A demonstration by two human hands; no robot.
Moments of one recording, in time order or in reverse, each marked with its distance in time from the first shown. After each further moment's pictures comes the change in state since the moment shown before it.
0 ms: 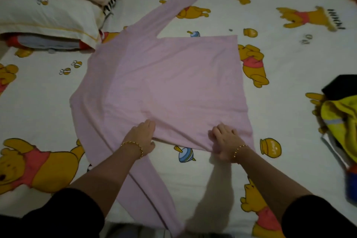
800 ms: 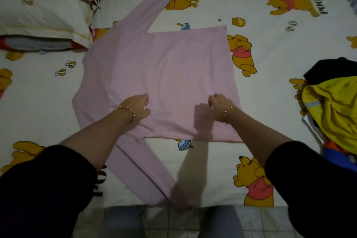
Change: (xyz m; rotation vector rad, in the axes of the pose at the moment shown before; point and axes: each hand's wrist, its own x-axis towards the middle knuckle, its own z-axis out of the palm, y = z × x) left_hand 0.036 -0.029 -0.105 -0.212 -0.082 0.028; right_hand 0.037 0.004 -0.097 0.235 -0.003 0.203
